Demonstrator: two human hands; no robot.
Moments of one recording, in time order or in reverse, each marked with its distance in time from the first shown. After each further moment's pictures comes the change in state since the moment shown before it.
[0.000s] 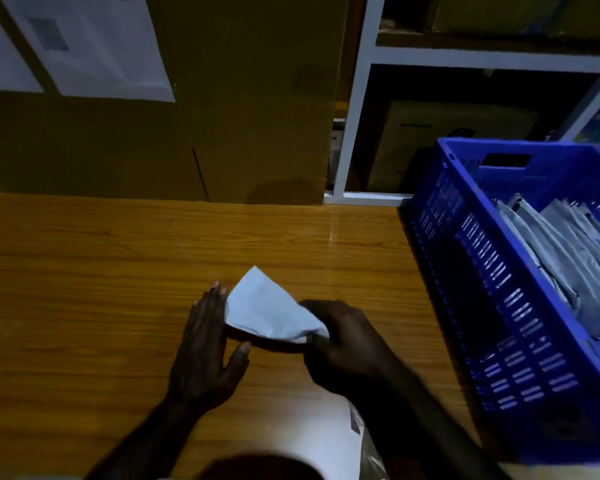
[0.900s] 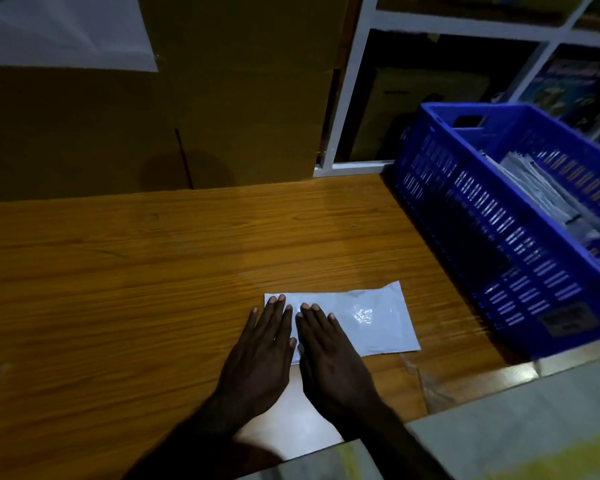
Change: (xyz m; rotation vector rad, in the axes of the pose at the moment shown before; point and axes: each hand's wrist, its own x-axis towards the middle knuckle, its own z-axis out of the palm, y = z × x) left_hand -0.016 -0.042 0.005 0.174 -0.482 0.237; right_hand -0.022 -0.026 0.168 -0.582 0.256 0.072
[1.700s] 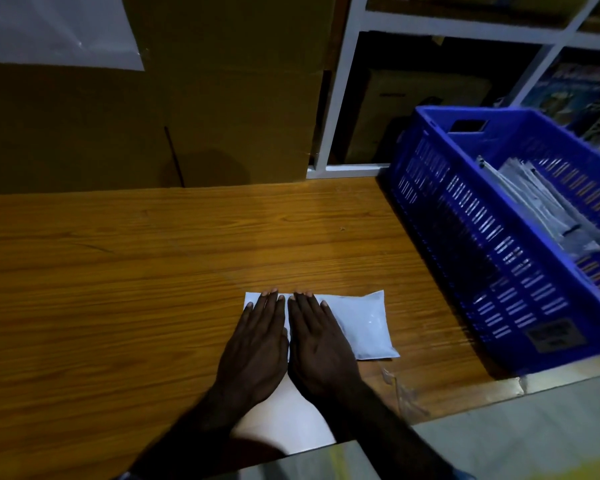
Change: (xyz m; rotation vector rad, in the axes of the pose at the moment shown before) left_hand 0.025 0.029 0.005 -0.057 0.010 -0.133; right_hand 0.016 0.030 0.002 -0.004 0.052 0.034
